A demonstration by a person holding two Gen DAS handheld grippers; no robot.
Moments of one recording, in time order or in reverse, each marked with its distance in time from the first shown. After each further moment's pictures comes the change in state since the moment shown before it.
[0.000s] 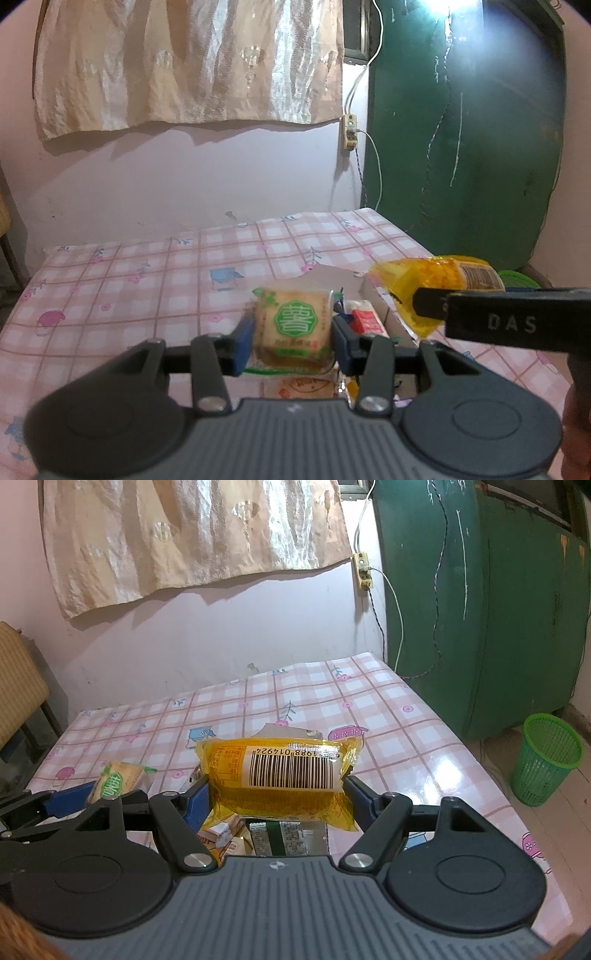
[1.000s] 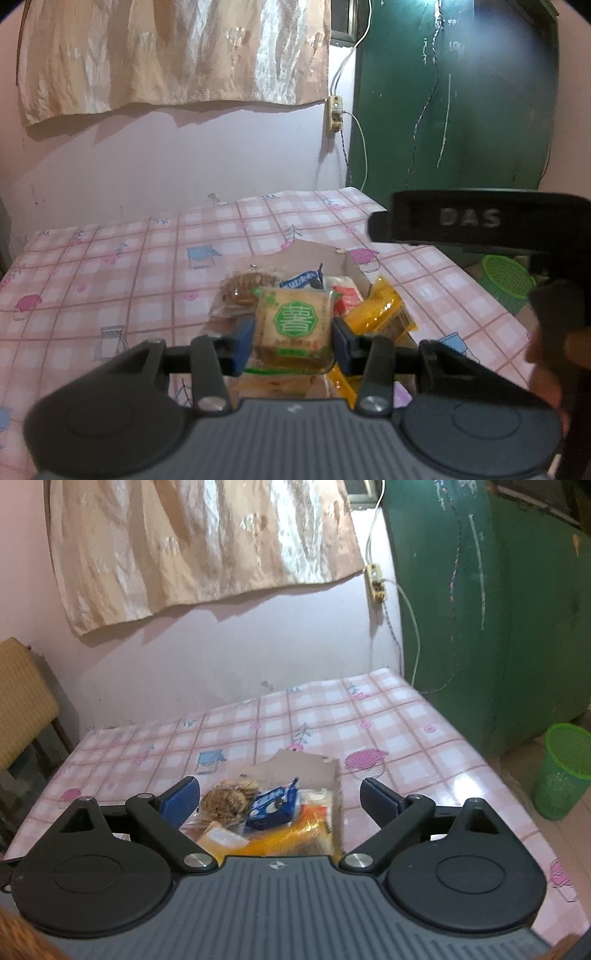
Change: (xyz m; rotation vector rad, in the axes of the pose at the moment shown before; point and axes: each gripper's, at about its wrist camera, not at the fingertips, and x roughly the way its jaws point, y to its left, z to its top) left arm 0.014 -0.012 -0.014 0.000 0.053 -0.051; right arm 0.024 -0.003 0.012 0.015 -0.066 0.048
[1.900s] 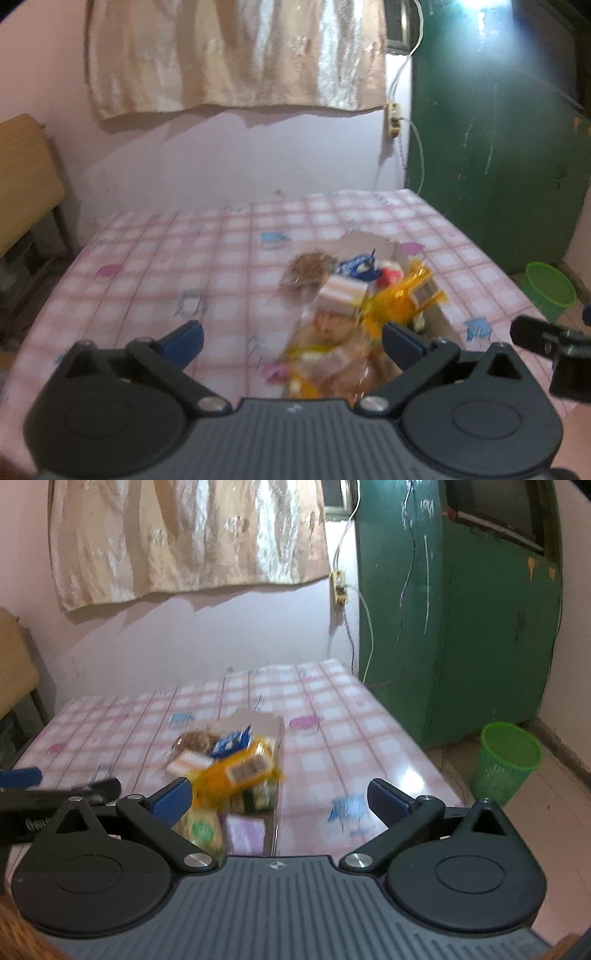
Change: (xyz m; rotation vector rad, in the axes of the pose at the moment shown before) left arm -0.080 0.003 -0.029 -0.070 0.009 0.221; right arm -0.122 -0.011 -0.063 -0.073 0.031 -0.126
